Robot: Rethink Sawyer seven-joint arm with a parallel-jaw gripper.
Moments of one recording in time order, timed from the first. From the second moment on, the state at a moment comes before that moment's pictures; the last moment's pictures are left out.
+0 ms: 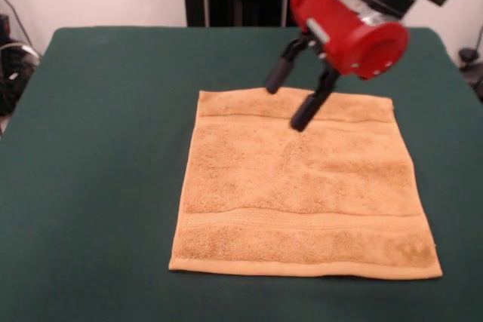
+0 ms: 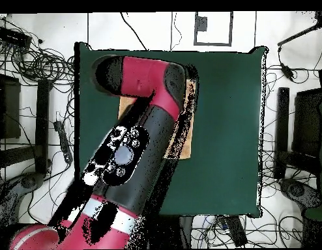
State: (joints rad) arm 0.25 -0.17 -0.79 0.91 0.37 0.83 2.79
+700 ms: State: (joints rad) arm 0.13 -0.19 -0.62 0.95 0.19 0.72 2.79
